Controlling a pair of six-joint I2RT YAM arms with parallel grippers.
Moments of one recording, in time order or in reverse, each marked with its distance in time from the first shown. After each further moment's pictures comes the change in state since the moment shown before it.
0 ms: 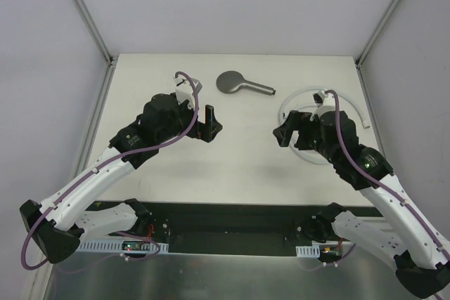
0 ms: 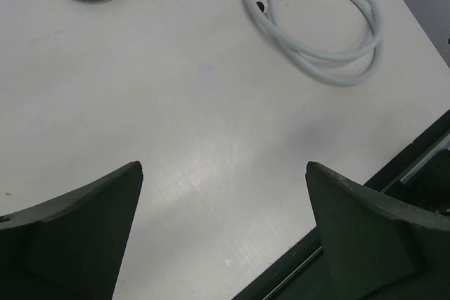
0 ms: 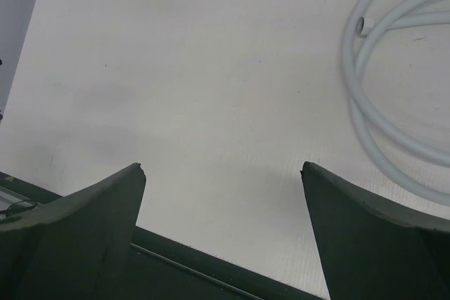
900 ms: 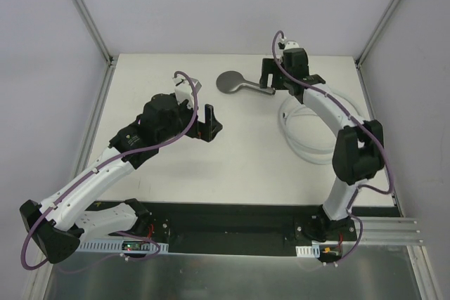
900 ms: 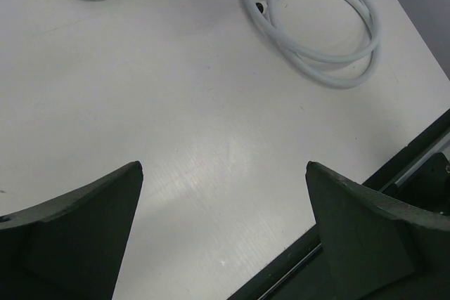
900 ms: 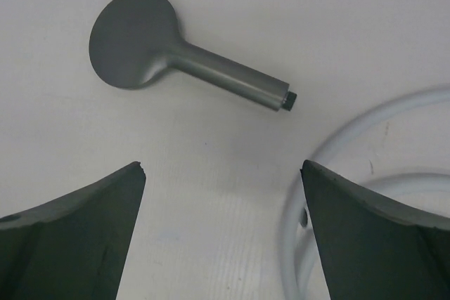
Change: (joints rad) left arm 0.000 0.000 0.000 0.000 -0.005 -0.020; right arm -0.273 0.929 0.436 0.403 -0.066 -0.294
